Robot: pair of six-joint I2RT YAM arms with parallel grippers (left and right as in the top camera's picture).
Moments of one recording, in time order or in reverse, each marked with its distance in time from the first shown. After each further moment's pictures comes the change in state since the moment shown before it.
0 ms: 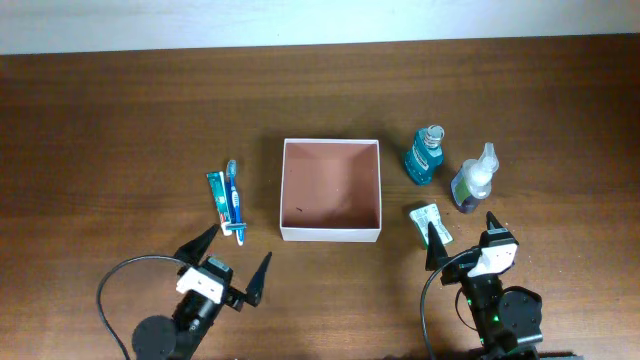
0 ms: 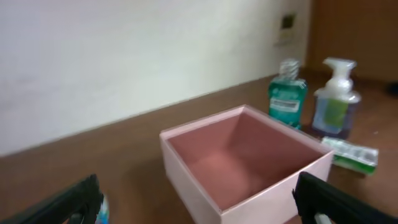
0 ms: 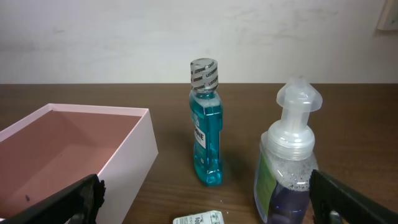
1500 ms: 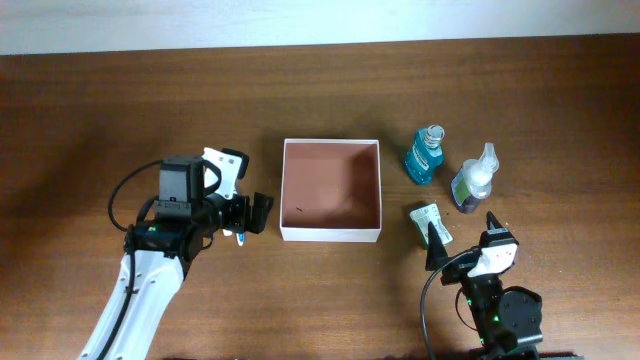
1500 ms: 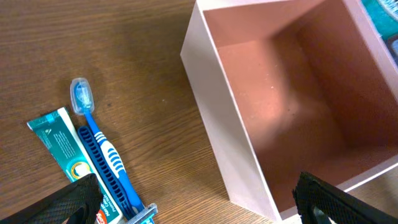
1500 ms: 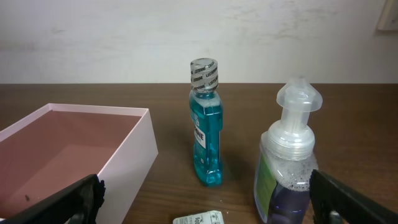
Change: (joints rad) left arm 0.000 1.257 0.752 -0.356 -0.074 -0.007; right arm 0.000 0.000 0.000 0.000 0.000 0.000
